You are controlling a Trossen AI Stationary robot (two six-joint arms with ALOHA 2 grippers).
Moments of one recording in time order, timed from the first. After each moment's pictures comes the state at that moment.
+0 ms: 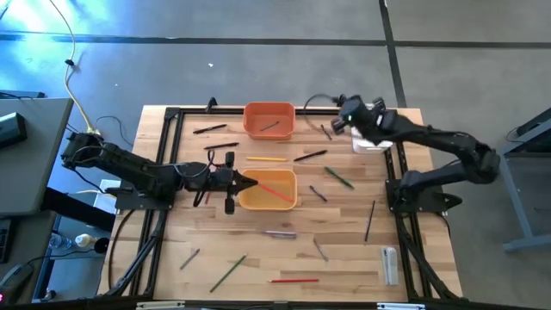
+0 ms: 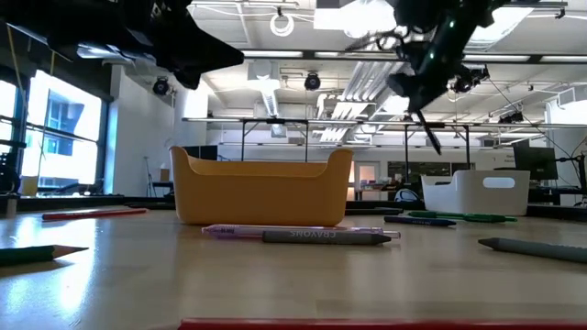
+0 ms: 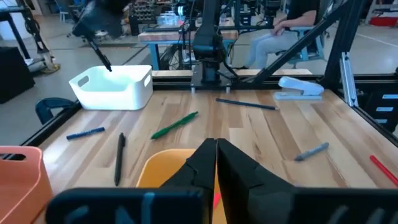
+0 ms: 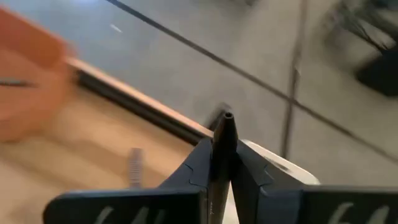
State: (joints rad) left arm -0.02 1.17 0.41 0.59 -0.21 0.01; right arm -0.52 1.23 0.97 -0.59 0.72 0.25
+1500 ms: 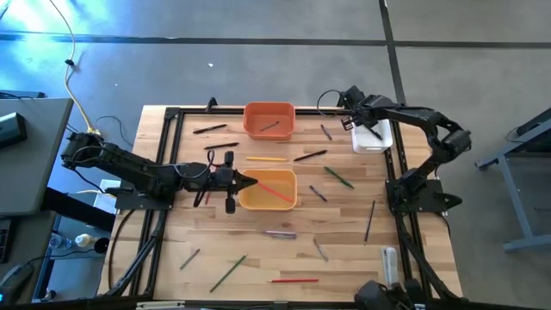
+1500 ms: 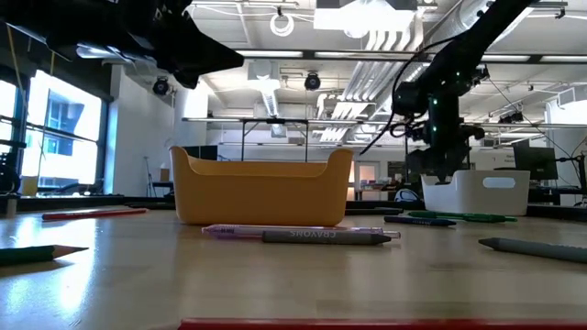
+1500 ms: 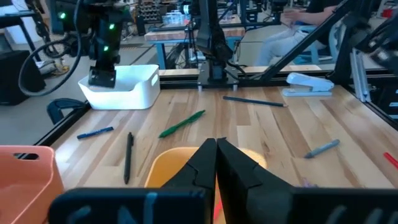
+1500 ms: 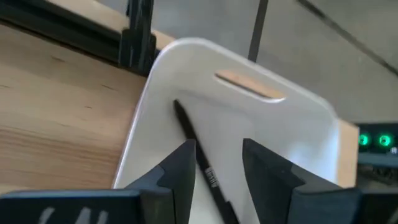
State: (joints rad) left arm -0.02 1.17 0.41 0.58 -0.25 0.04; right arm -0.90 1.57 0.97 -0.62 0.54 0.20
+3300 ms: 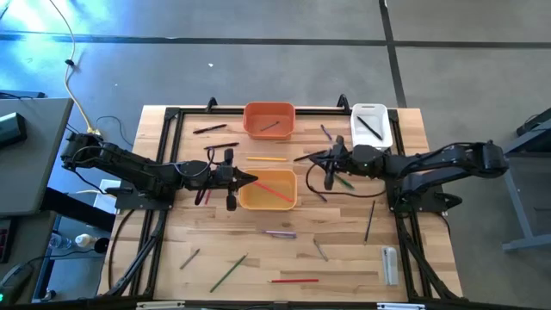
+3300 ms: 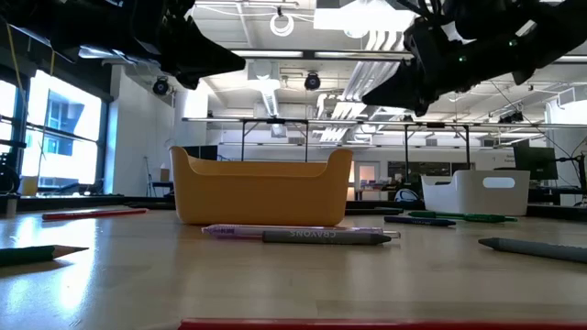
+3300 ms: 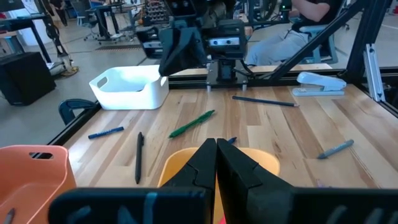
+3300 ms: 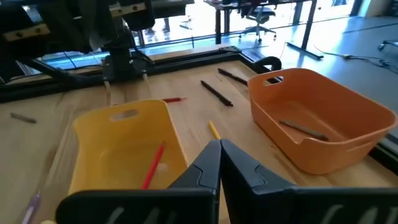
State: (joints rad) left arm 0.01 1.17 0.41 0.58 -0.24 0.06; right arm -0.12 1.14 0.41 0.51 0.16 0.09
